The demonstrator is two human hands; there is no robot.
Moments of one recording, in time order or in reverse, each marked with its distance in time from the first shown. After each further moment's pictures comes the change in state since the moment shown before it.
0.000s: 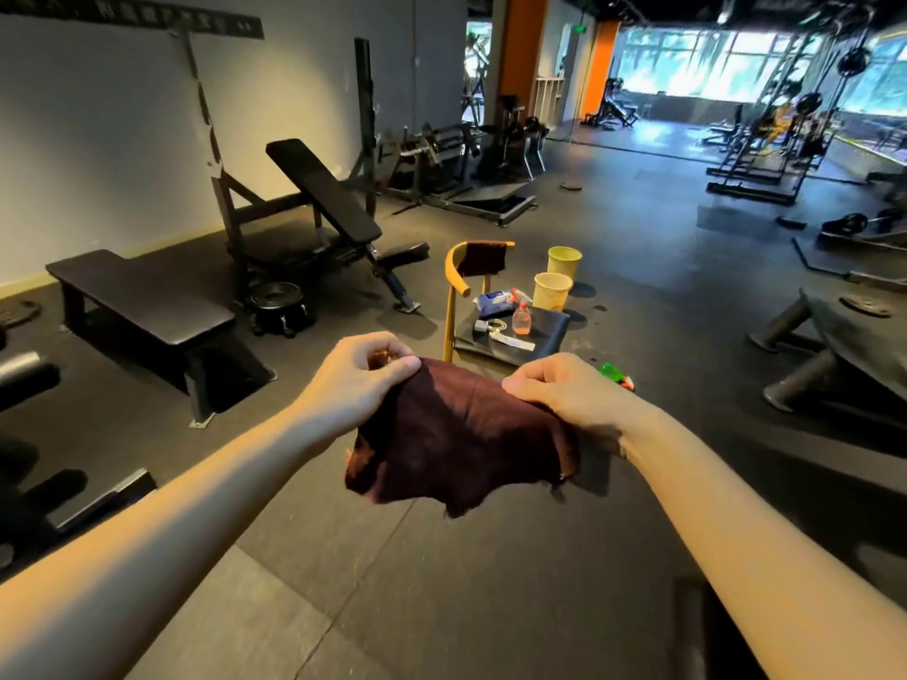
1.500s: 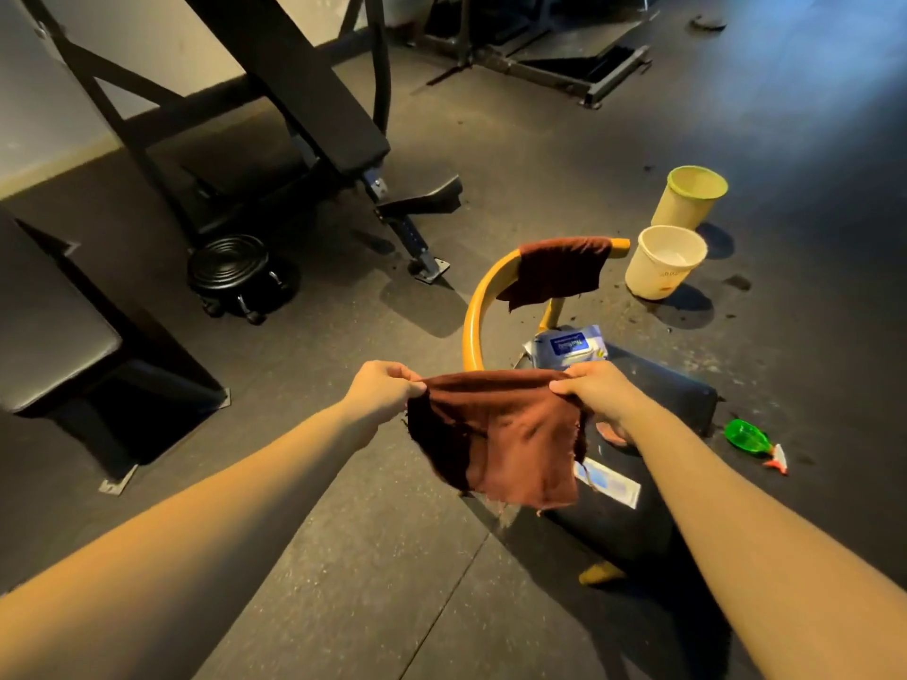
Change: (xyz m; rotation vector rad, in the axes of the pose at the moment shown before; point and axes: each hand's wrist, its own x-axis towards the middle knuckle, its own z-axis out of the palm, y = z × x) left_hand 0.916 -0.326 0.172 -0.149 -0.048 -0.745; right_hand 0.949 0.346 -0.256 0.116 0.009 0.463
